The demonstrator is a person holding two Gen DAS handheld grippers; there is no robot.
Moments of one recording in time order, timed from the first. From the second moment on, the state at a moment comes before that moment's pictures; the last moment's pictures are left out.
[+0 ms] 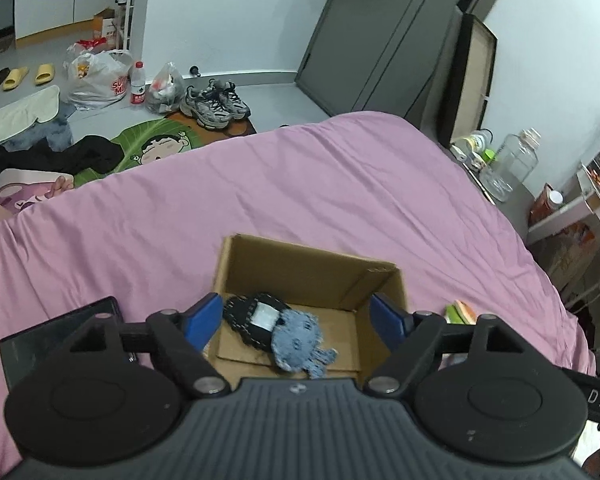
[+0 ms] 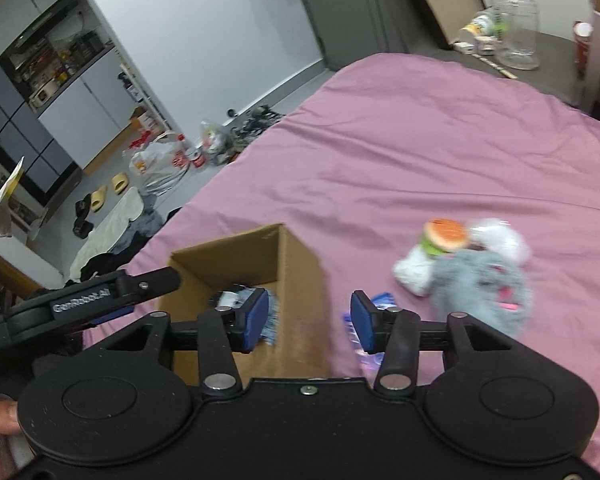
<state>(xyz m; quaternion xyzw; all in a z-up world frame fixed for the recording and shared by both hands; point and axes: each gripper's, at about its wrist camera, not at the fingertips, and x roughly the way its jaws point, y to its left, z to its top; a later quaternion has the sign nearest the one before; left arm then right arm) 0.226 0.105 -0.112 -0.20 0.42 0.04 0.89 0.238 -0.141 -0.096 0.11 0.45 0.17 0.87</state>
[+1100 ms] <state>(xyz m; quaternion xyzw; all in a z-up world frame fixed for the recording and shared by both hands) 0.220 -0.055 -0.085 -0.16 0.43 0.01 0.89 0.238 -0.305 -0.152 0.25 0.41 0.14 0.86</state>
